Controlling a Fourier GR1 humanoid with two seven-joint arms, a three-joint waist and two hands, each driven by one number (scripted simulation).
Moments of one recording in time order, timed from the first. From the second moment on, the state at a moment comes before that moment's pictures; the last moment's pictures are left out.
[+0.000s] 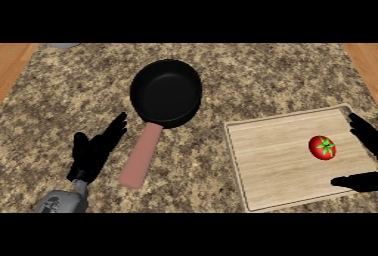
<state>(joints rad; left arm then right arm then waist) -0.11 0.26 -0.19 -1.35 0.15 -0.04 0.13 -0.04 -0.64 -0.01 -1.23 -0.14 0.17 -0.07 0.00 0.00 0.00</state>
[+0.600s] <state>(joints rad) -0.10 0.22 -0.16 -1.36 0.11 -0.08 0.14 -0.12 -0.51 -0.10 -1.03 -0.20 0.30 -0.18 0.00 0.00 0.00</state>
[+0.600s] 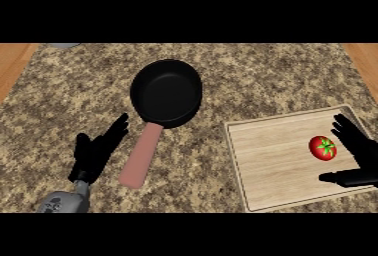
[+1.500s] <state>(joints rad) -0.09 0.20 -0.14 -1.37 0.08 -0.10 0.14 -0.21 -0.44 -0.13 -0.74 -0.08 0.32 -0.55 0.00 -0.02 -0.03</state>
